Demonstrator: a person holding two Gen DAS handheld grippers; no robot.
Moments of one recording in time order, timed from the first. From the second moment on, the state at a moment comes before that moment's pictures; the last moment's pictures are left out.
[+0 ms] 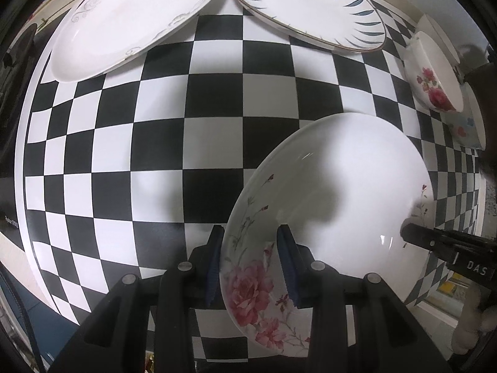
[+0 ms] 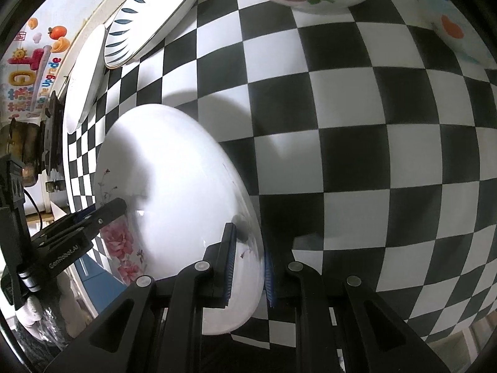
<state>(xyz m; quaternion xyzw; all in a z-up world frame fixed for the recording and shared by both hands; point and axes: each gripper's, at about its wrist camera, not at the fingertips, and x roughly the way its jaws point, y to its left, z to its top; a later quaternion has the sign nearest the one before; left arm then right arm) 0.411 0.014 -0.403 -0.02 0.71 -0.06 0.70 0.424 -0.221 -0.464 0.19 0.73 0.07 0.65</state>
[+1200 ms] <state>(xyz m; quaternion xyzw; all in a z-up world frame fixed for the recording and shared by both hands) 0.524 0.215 -0.382 -0.23 0.62 0.11 0.74 0.692 -0.022 -0.400 0.01 0.68 0.18 0.71</state>
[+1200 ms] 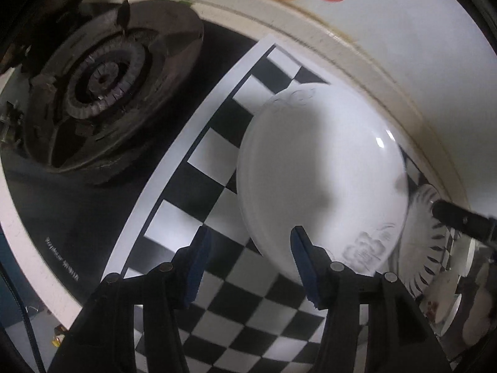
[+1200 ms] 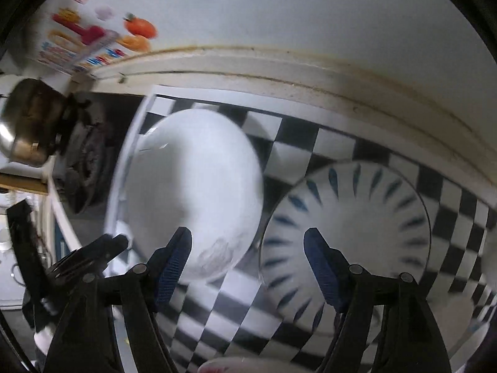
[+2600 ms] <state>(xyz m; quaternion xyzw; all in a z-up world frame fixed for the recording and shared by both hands) 0.563 0.206 -0.426 -0.26 0.62 0.07 0.73 0.755 0.021 -0.473 0.01 0.75 0.22 0.63</state>
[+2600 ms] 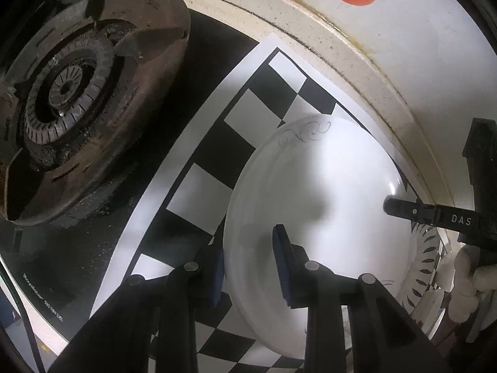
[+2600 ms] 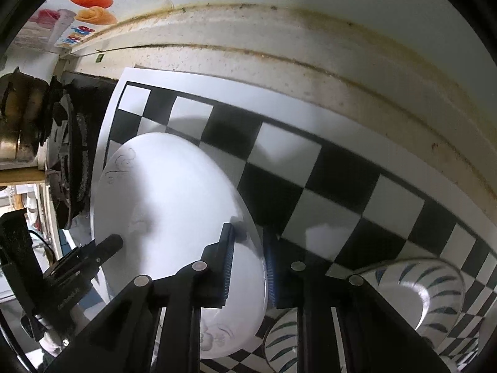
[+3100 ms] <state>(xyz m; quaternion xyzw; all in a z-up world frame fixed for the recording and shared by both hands) 0.543 0.174 -0.370 -0.22 0.61 0.02 0.76 0.701 -0.024 -0.410 0.07 0.72 0.22 0.66</state>
